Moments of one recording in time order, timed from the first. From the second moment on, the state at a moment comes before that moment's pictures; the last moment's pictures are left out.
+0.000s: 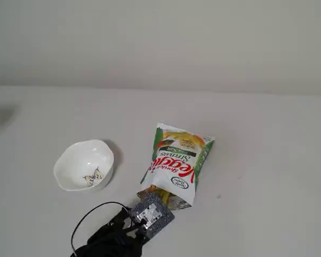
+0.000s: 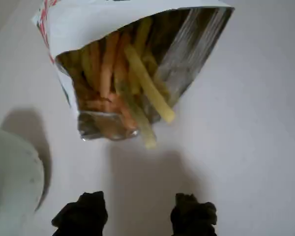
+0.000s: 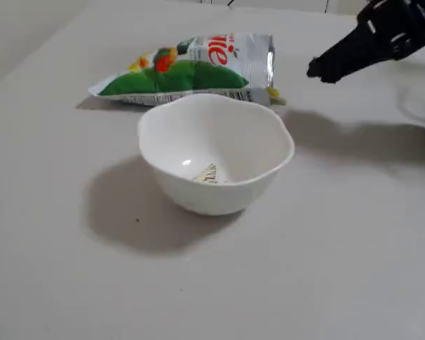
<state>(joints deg) -4.8 181.6 174.6 50.7 -48.0</state>
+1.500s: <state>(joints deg) 1.0 122.9 151.1 23.9 -58.1</state>
